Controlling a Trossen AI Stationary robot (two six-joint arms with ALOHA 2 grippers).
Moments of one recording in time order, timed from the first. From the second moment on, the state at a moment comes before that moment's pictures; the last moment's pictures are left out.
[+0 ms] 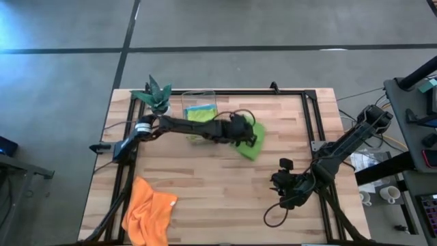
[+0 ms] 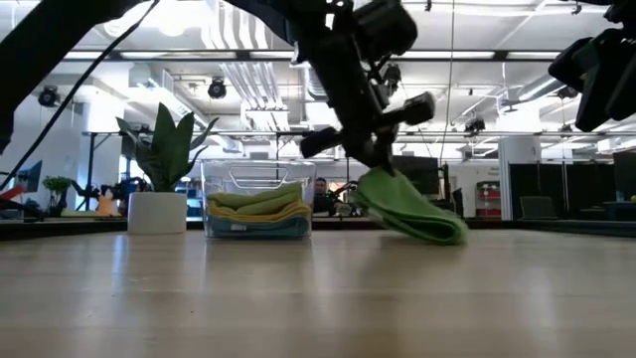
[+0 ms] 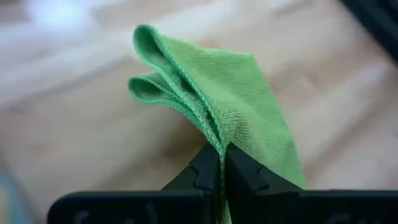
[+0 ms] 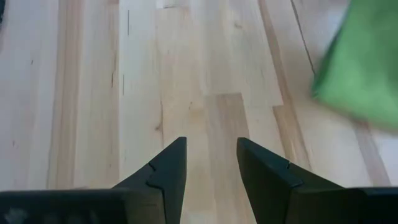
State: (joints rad) left arm 0.06 2.16 1.79 -0.52 -0.44 -0.88; right arm 0.75 1.29 0.78 -0.58 0.45 0.73
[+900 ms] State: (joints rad) left arm 0.31 2.00 1.83 -1.05 -0.43 -0.88; right arm 0.75 1.29 0.78 -0.59 0.42 0.81
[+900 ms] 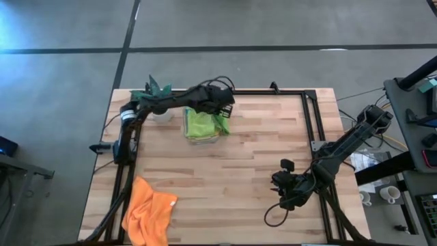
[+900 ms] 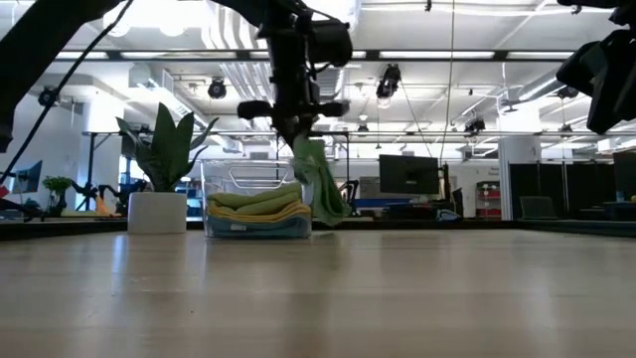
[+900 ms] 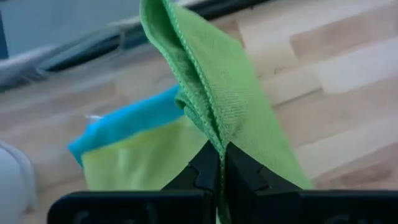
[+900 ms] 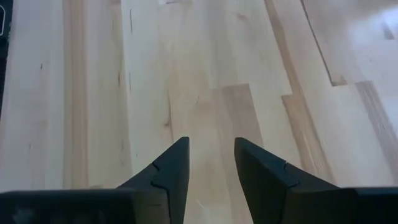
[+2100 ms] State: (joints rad) left arm 0.39 1.88 1.47 -1.13 -0.37 -0.90; right arm 0.75 1.29 0.78 -0.59 0.42 0.82
